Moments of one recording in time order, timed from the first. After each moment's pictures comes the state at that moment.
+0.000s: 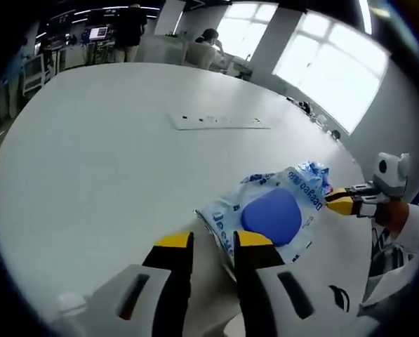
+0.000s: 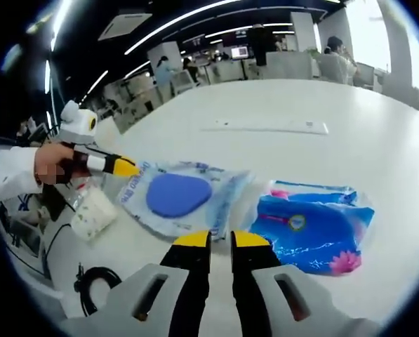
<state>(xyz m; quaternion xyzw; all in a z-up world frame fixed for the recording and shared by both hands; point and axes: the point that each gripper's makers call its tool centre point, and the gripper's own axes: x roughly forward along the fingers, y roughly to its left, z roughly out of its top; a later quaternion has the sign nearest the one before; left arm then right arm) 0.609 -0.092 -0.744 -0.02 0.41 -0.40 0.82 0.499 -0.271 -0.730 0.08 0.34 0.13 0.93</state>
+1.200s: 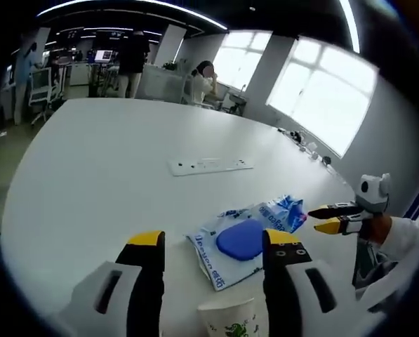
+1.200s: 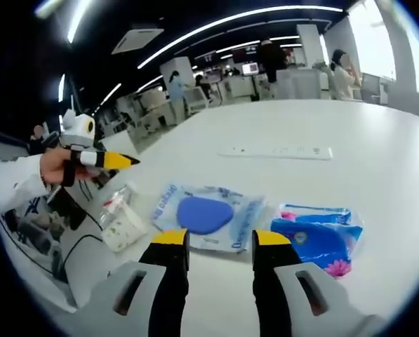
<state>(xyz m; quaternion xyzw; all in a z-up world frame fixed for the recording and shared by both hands) 0.593 -0.068 -0.643 -0.06 0.32 -0.41 0.85 0.487 -0.259 -0.670 0.09 0.29 0.17 0.94</state>
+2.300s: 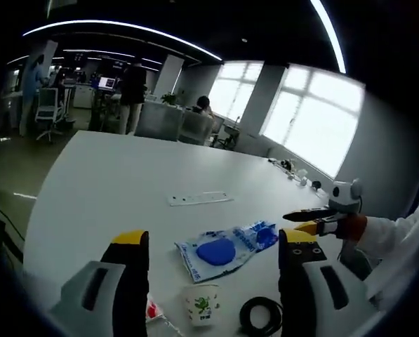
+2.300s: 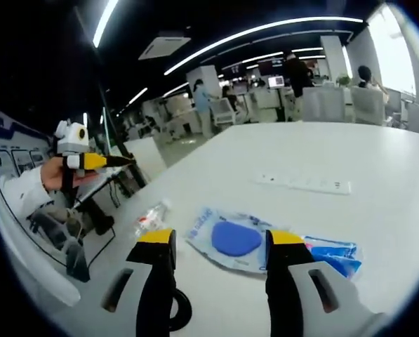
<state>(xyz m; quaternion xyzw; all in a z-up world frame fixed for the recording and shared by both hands) 0.533 -0.019 -0.542 -0.10 0.24 -0.40 0.88 0.480 -0.233 -0.596 0.08 0.25 0.24 0.93</state>
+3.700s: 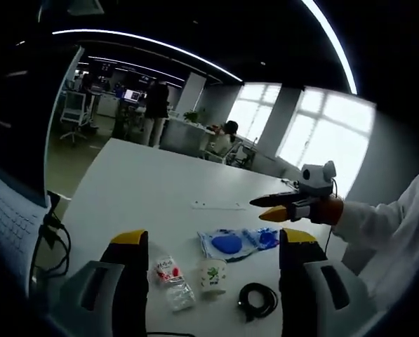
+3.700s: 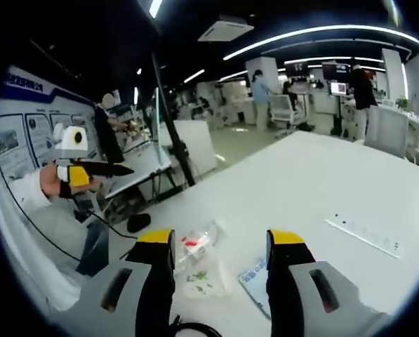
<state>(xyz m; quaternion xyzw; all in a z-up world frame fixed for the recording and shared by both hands) 0.475 0.083 -0.516 -0.14 0.20 -0.34 0.91 0.532 -0.081 -0.559 0.01 0.25 0.41 0.88</state>
